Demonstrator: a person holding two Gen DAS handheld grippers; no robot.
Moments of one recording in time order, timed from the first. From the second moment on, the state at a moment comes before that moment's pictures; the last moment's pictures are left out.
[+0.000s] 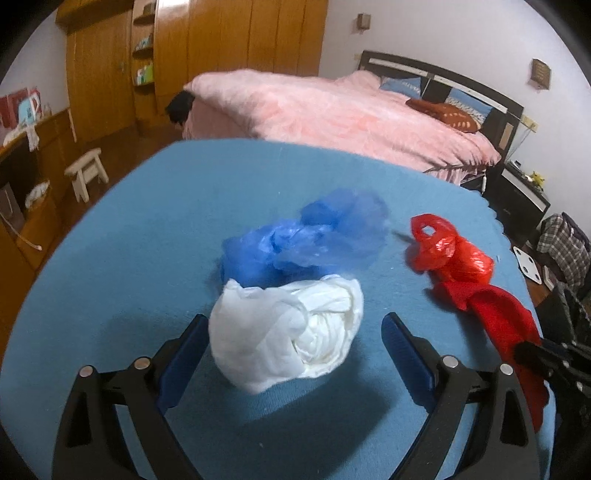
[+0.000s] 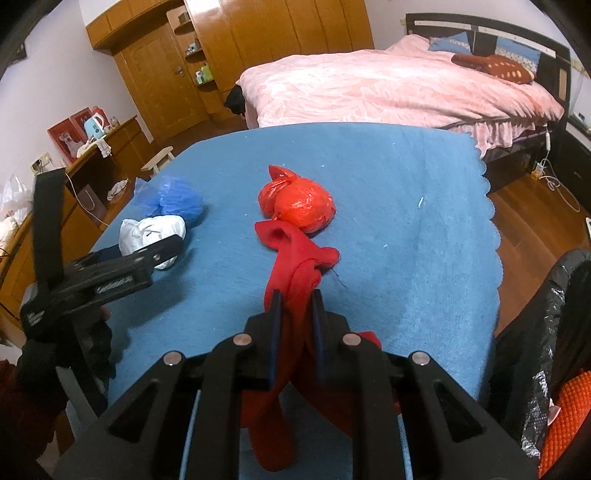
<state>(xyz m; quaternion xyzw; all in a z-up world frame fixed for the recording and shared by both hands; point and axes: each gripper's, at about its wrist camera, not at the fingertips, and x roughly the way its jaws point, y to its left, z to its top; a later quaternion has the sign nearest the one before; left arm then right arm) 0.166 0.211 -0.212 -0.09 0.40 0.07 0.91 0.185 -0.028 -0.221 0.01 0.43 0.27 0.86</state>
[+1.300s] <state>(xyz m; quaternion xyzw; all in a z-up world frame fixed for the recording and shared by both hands) 0.100 0.124 -0.119 -0.08 0.34 -0.01 0.94 0.139 -0.078 -0.130 0.03 0.35 0.27 0.90</state>
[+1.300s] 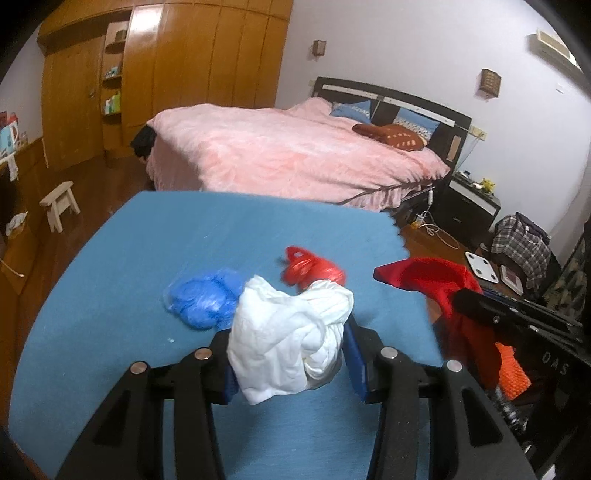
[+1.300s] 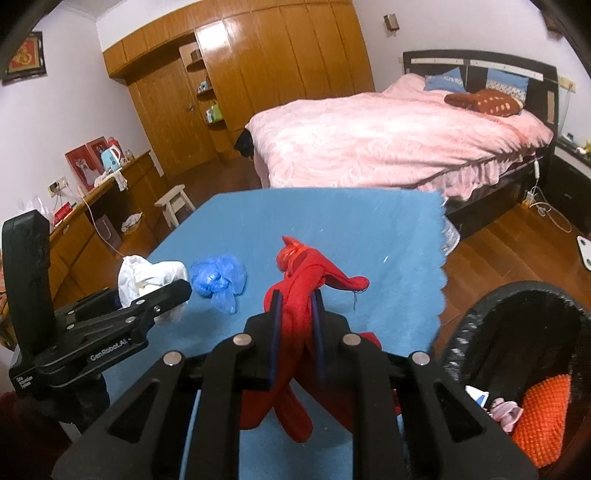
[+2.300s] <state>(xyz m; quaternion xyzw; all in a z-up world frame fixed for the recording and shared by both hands) 0.113 -0.063 -0.082 -0.02 0.30 -0.17 0.94 0.092 -0.260 -0.111 0.06 0.31 0.12 0.94</state>
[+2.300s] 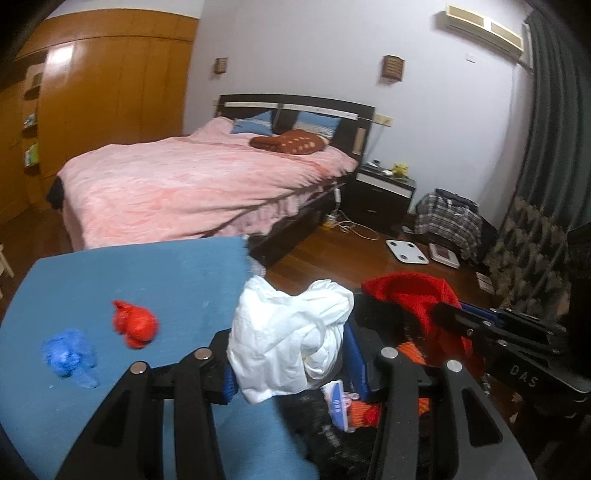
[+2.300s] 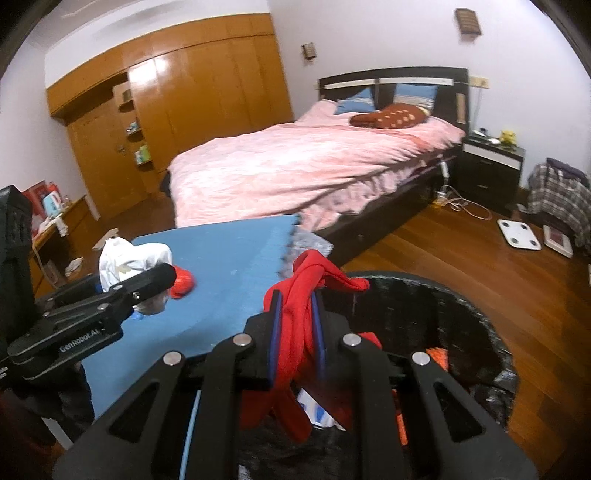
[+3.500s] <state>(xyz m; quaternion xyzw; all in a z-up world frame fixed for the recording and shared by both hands) 0.141 -0.104 -0.114 -0.01 0.32 -0.20 0.92 0.085 -0.332 -0.155 0.06 0.32 0.01 0.94</state>
